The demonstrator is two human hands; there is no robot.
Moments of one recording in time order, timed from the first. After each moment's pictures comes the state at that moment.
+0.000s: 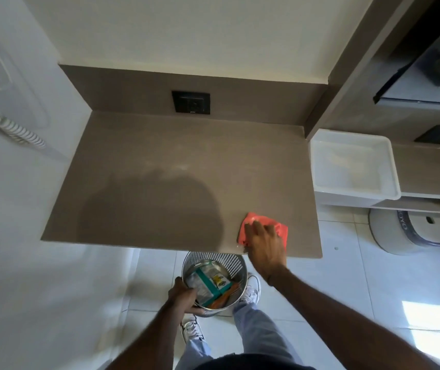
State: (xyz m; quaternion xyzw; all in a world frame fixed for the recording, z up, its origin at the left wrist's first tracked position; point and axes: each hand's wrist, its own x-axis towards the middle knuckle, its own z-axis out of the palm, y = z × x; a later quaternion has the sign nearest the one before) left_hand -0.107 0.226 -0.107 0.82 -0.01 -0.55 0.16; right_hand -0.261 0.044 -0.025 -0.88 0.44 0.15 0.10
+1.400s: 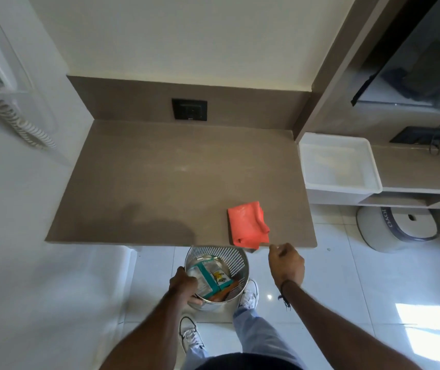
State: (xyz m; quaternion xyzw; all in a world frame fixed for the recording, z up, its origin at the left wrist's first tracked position) left_hand -0.095 0.224 -0.084 0.83 -0.06 -0.53 0.17; right_hand -0.308 0.093 -0.036 -0.52 0.78 -0.13 0.32
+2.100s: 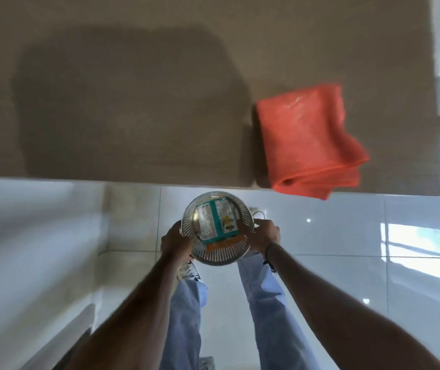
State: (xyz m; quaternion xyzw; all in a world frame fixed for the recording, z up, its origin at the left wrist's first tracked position) left_hand -0.106 0.240 -0.337 0.83 -0.07 -0.53 0.14; right_hand -0.292 0.129 -0.341 -0.53 0.71 0.17 0.42
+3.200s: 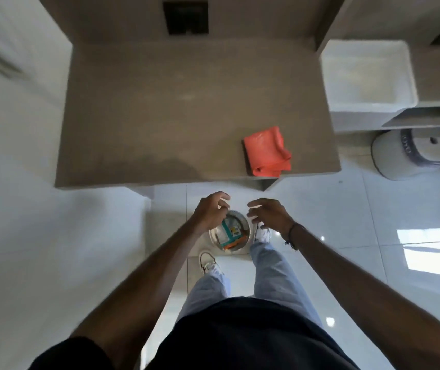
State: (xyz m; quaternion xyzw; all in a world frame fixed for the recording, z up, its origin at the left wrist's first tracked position) left_hand -0.087 0.222 -0.073 0.74 -0.39 -0.52 0.19; right_hand -0.278 0.153 -0.074 -0.48 0.61 0.00 0.64
